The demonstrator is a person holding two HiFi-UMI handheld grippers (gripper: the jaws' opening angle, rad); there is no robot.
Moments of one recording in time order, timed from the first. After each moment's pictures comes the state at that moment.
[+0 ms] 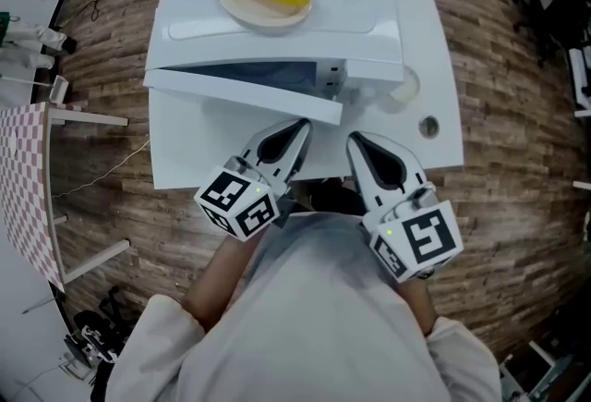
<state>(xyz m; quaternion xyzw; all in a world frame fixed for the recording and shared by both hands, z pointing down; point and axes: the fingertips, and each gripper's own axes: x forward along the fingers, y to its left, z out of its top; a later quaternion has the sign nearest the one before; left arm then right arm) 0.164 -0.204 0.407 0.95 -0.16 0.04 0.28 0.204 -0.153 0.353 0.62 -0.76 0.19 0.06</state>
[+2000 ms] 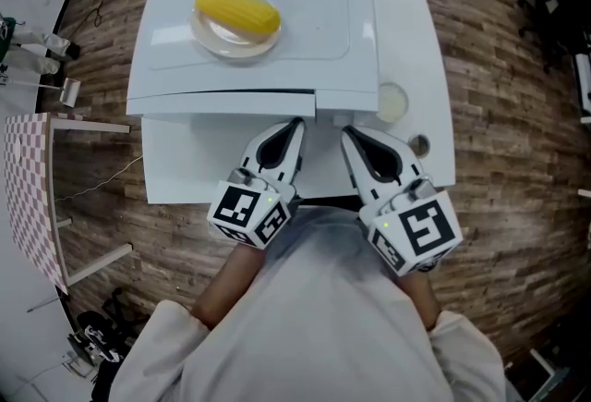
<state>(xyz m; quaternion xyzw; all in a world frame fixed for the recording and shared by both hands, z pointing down) 0.216 -0.238 0.412 0.95 -0.25 0.04 0.20 0.262 -0.192 0.358 0.60 -0.78 0.19 0.05</state>
